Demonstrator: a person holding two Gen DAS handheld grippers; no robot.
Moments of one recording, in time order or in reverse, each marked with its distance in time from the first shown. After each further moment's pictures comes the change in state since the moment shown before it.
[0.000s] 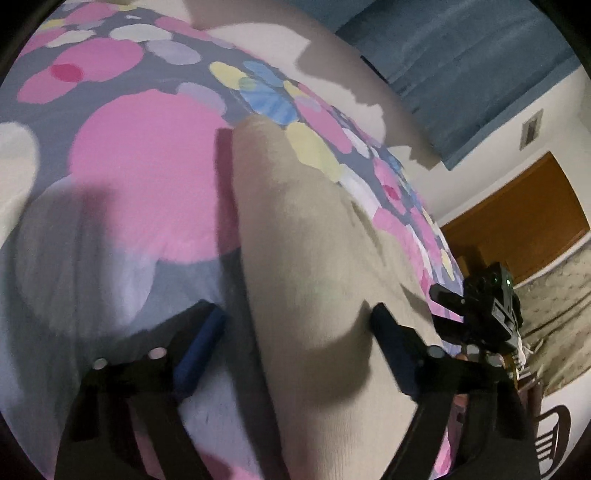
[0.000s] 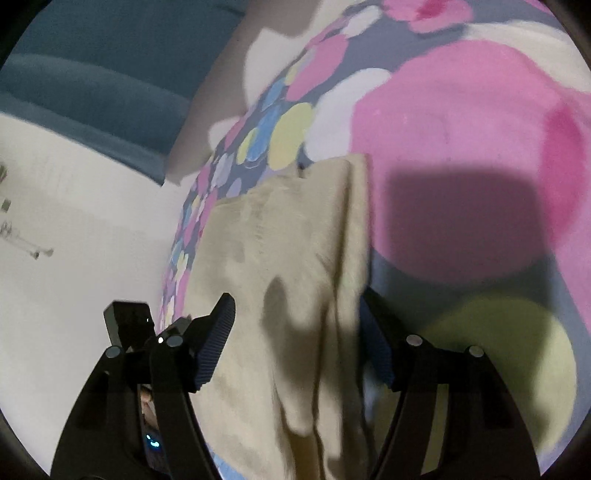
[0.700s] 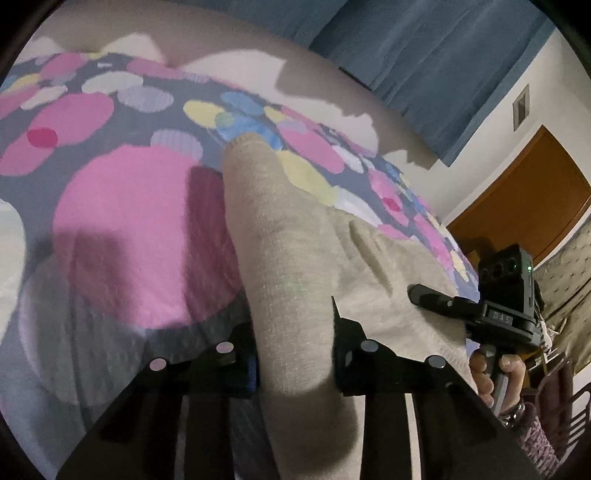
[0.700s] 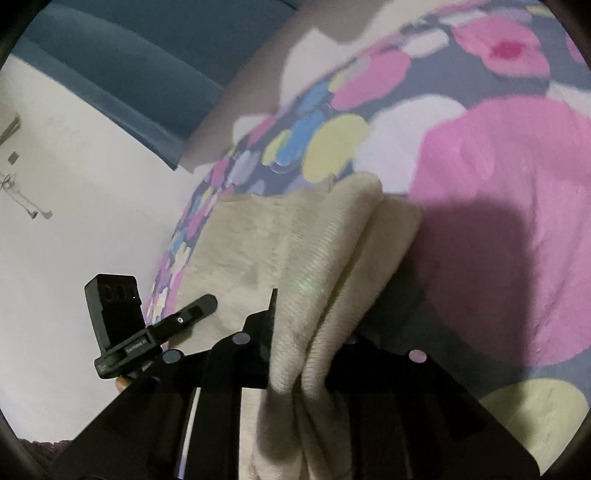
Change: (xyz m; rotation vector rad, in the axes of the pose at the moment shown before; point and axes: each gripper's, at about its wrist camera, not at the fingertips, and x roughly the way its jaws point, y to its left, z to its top) left arm -0.002 -0.019 0.019 0.130 -0.084 0.062; right arm 0.009 0.051 -0.001 -0.176 -0.063 -0.020
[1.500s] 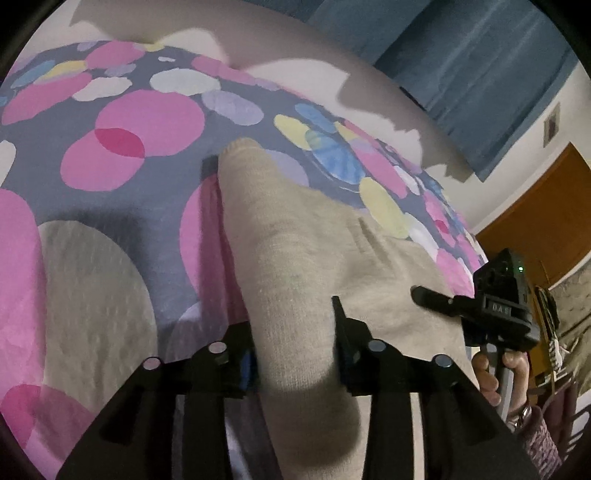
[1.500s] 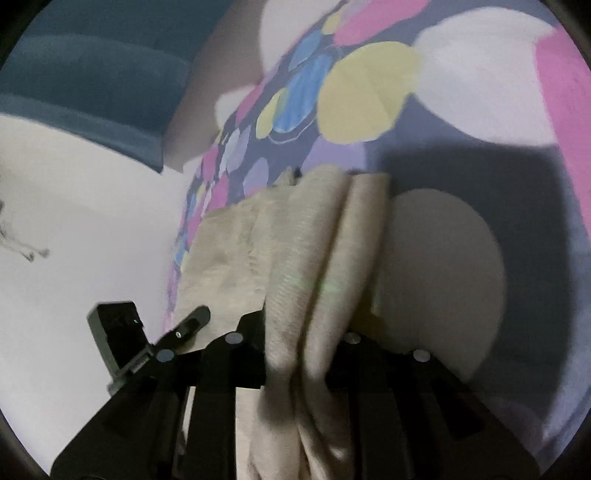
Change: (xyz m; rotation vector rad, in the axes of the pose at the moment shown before) left arm -0.024 0.089 0.030 -0.062 0.024 0.091; right arm 0.096 -0.009 0.016 0.245 0.092 0.059
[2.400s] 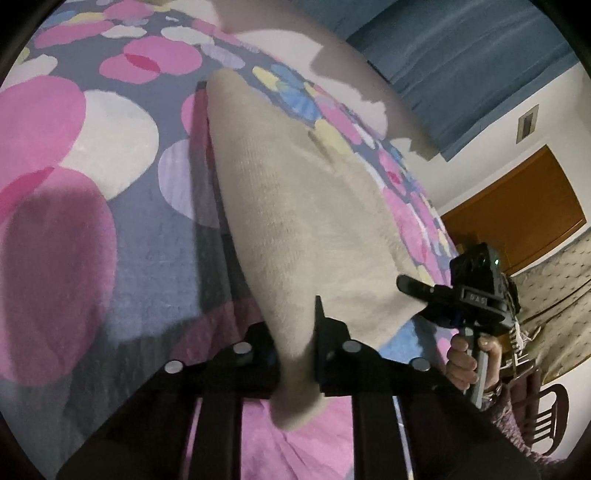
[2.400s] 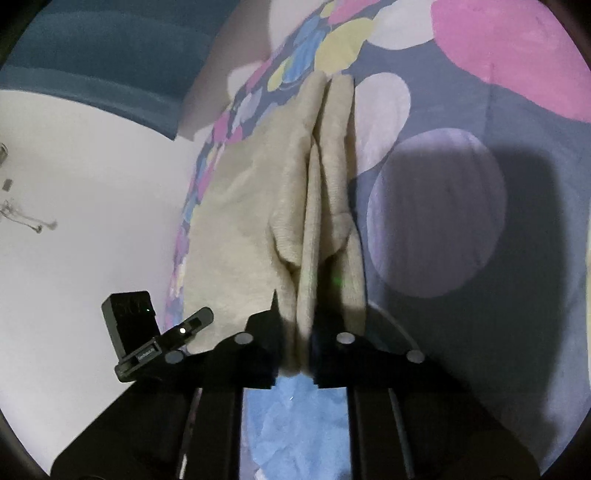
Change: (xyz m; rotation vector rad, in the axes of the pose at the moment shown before) left arm -0.061 -0.027 -0.092 -0.057 0.093 -0.145; right arm -0.062 0.011 -0.107 -0.031 0.049 0.002
